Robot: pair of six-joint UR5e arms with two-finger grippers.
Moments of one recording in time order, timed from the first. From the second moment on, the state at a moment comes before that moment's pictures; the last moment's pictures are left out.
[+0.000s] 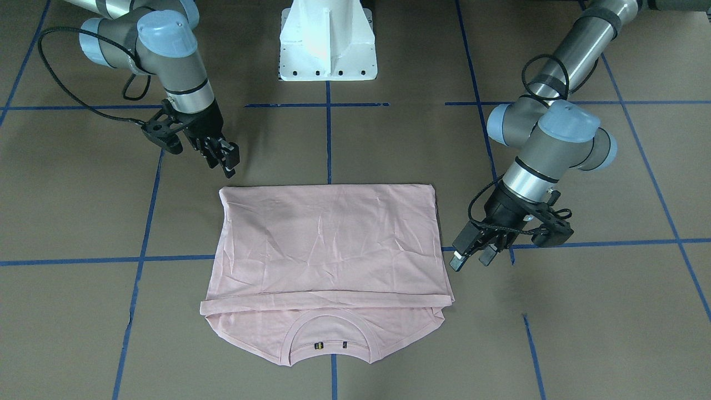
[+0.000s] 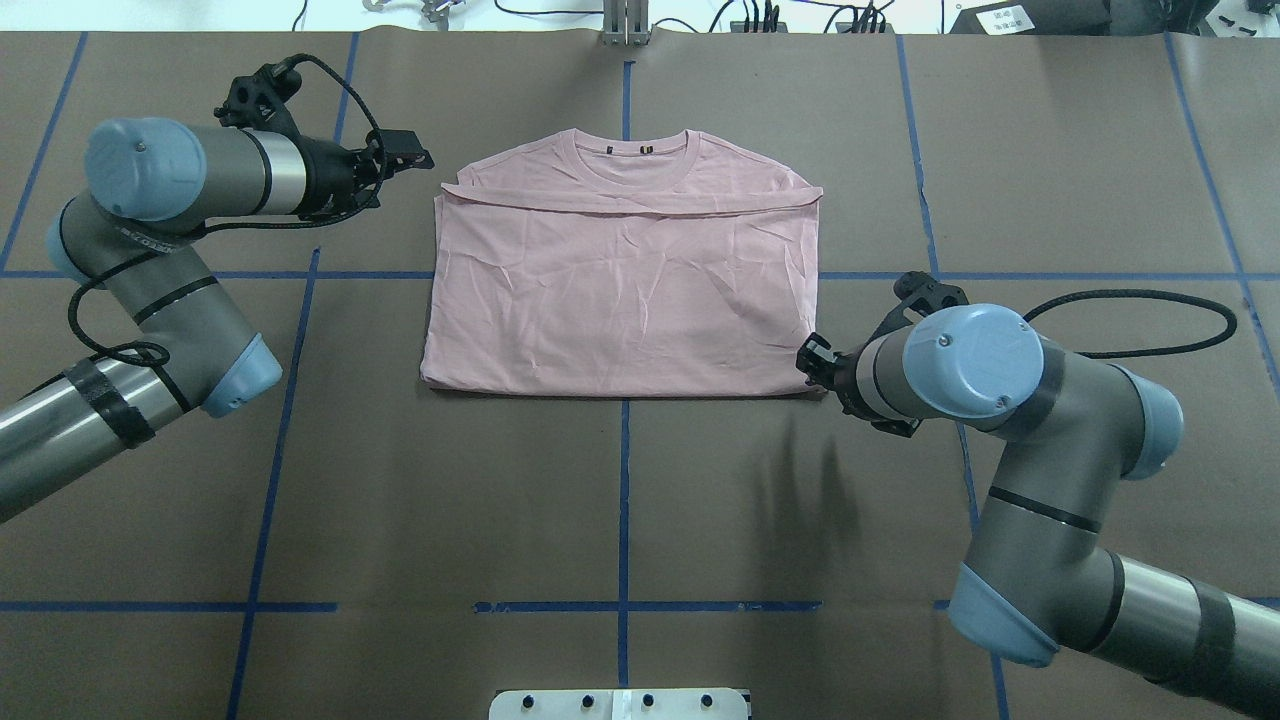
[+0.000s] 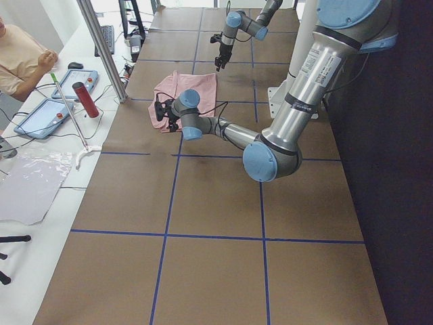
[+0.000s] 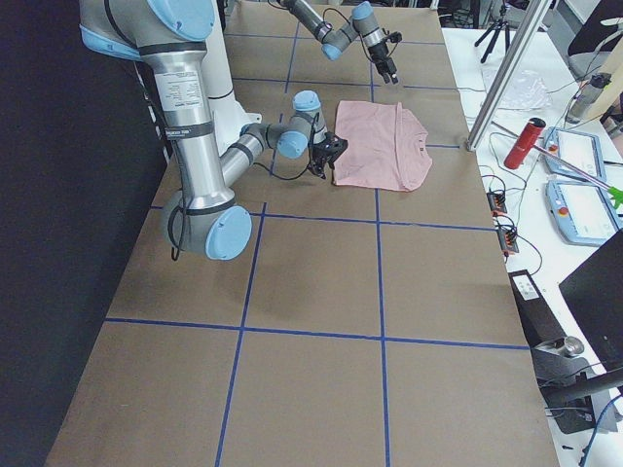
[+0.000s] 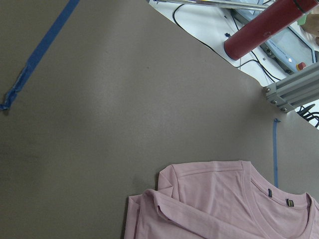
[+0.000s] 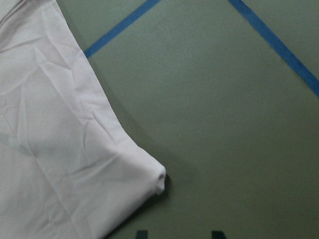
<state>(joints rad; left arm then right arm) -0.83 -2.07 -1.31 -2.61 -1.81 -1.57 0.51 -1.27 1.86 -1.34 1.69 1.89</state>
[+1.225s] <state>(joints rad) -0.82 -2.07 -1.32 -2.61 -1.81 -1.59 0.53 -1.20 1.74 -1.33 1.70 1.88</state>
